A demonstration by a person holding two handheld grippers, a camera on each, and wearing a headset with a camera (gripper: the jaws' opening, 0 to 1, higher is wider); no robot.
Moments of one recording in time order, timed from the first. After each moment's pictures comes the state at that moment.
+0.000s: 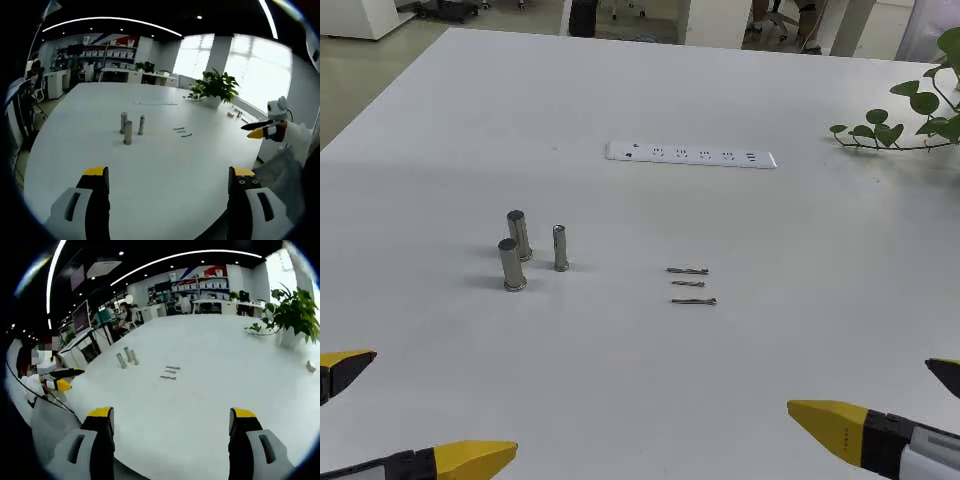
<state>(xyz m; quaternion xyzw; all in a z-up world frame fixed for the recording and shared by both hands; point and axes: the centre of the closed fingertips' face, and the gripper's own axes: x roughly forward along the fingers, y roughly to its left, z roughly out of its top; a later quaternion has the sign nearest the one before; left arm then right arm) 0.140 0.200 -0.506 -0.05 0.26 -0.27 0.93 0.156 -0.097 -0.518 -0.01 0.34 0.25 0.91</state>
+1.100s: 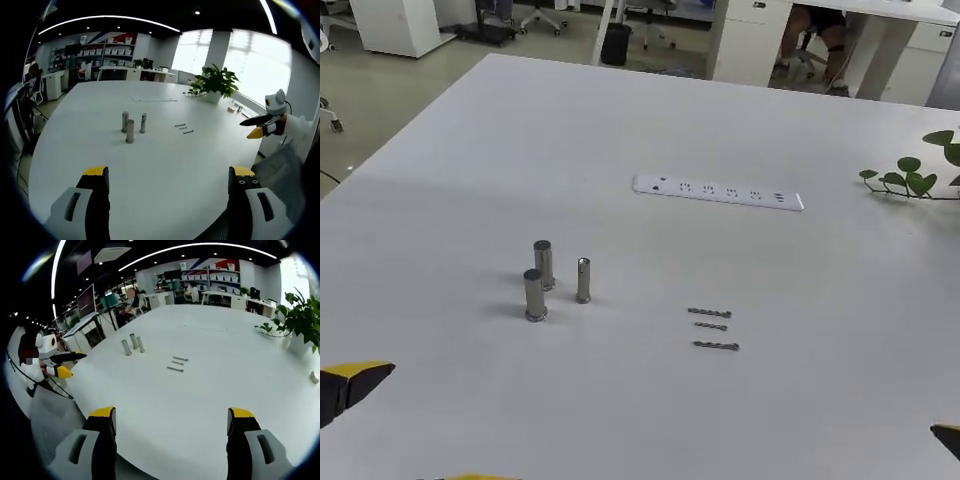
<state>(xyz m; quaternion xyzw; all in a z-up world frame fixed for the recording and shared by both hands) 0.146 0.195 -0.512 -0.04 0.27 -0.28 0.92 0.159 -0.089 -0.517 -0.03 0.35 0.25 0.90</state>
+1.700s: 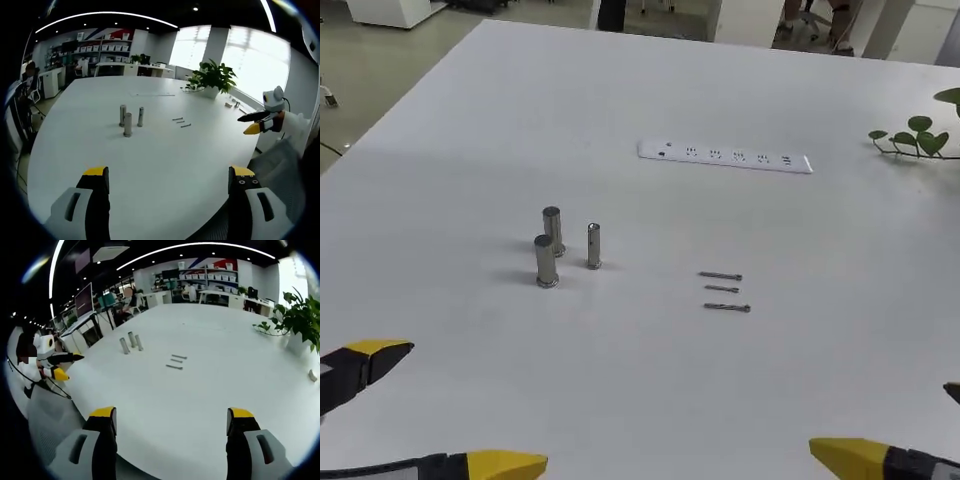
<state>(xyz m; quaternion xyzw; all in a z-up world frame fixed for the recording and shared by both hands) 0.135 0.198 -0.523 -0.04 0.29 -0.29 0.91 0.158 -0.089 -0.525 -0.03 0.36 0.24 0.90</state>
